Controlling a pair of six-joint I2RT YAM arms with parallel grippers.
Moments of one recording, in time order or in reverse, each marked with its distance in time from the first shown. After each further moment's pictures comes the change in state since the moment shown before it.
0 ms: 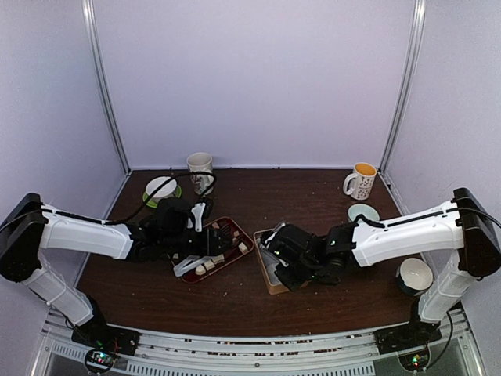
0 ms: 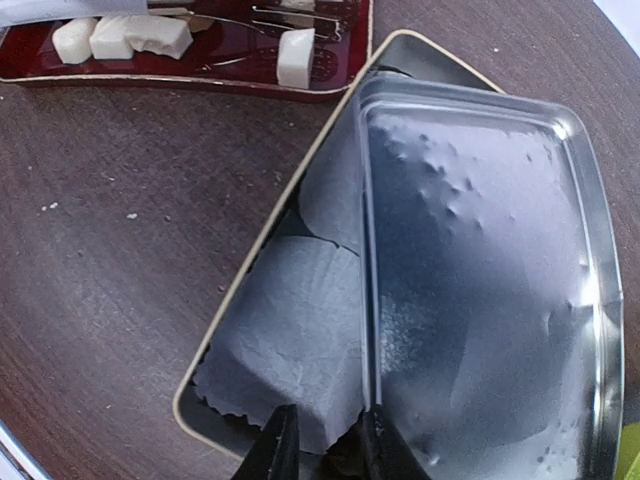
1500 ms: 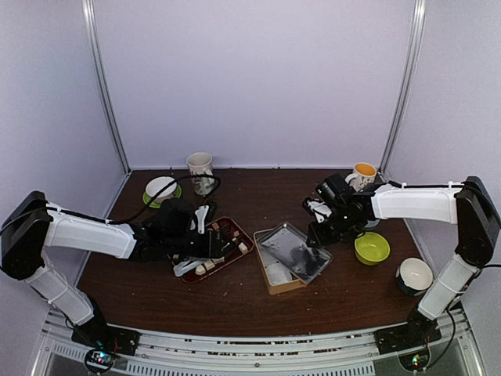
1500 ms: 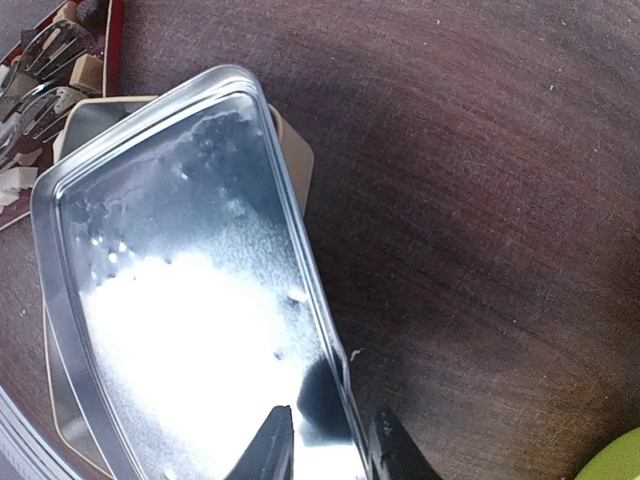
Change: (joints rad) left arm 0.000 0.032 0.010 0.000 0.053 0.000; right arm -0.531 -0.010 0.035 -0.076 -0.476 -0.035
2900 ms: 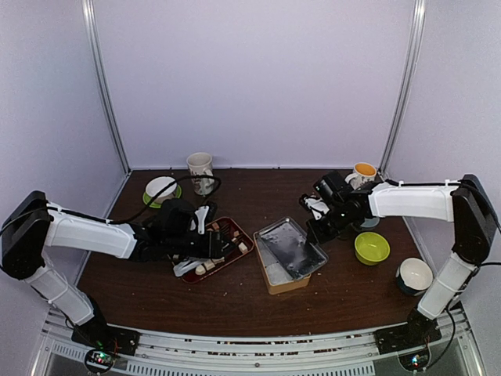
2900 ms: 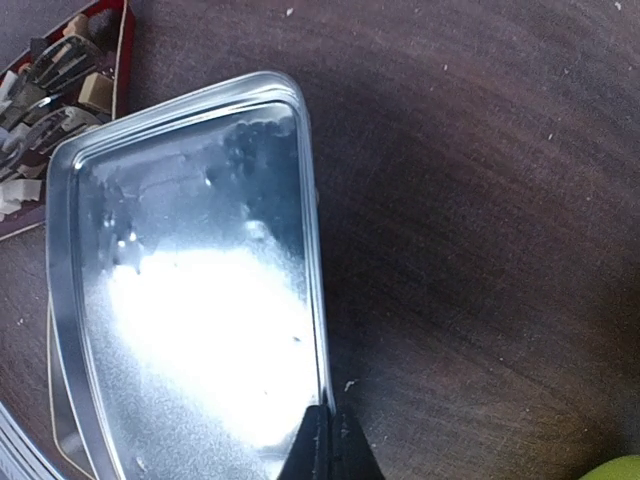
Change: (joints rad) left arm 0.000 0.005 0.002 -0.009 -0.007 0.006; right arm -0.004 0.031 0.027 0.030 0.020 -0.053
